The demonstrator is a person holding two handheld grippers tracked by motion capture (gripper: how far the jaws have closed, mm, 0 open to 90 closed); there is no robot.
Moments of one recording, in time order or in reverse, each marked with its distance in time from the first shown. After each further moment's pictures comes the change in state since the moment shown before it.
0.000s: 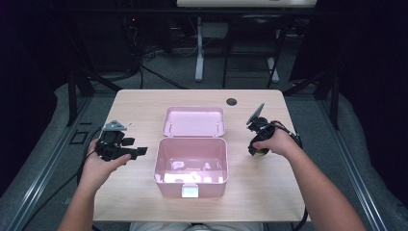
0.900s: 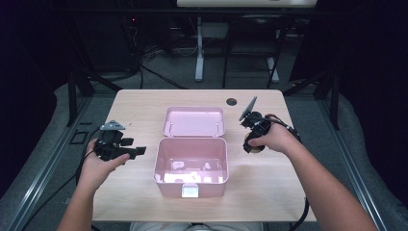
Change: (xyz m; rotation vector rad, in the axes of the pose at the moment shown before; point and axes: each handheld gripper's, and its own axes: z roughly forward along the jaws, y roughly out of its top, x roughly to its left) left arm 0.001 0.000 -0.002 0.002 0.000 -0.012; right arm 0.034 0.009 -0.049 -0.010 -0.018 -0.106
